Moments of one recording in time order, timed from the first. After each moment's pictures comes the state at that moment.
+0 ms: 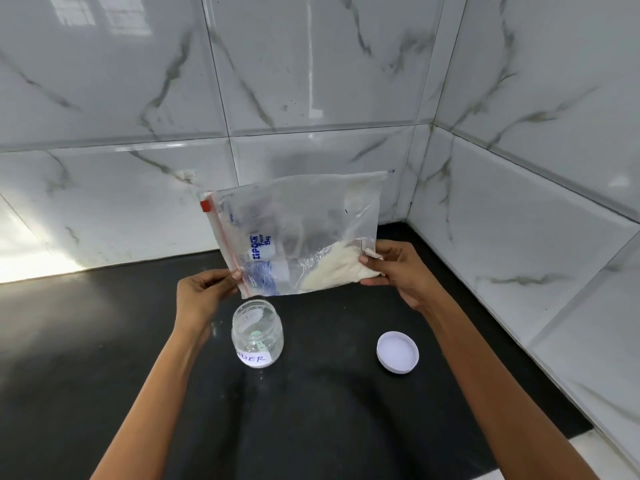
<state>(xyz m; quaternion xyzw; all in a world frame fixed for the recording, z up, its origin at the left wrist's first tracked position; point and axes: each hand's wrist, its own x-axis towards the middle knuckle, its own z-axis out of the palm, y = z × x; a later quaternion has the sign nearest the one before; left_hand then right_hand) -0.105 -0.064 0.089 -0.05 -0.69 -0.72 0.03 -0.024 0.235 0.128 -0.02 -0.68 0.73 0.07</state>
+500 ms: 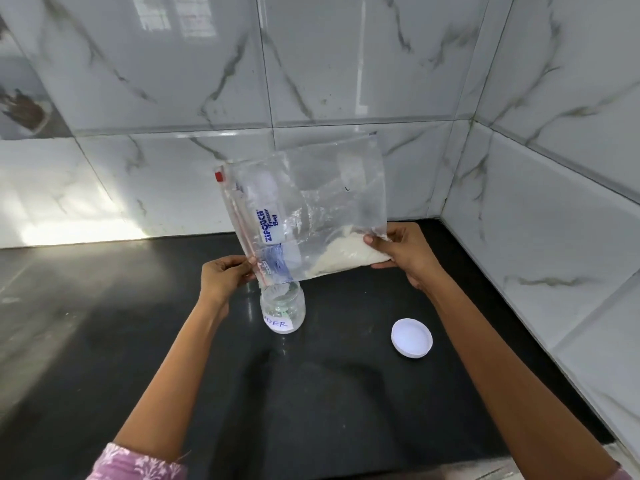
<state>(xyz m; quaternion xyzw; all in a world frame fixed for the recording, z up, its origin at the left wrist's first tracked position) -0.074 -0.082 0.091 0.05 -0.70 -0.72 0.03 -0.018 0.215 0.145 -0.03 -0.72 0.69 0.07</state>
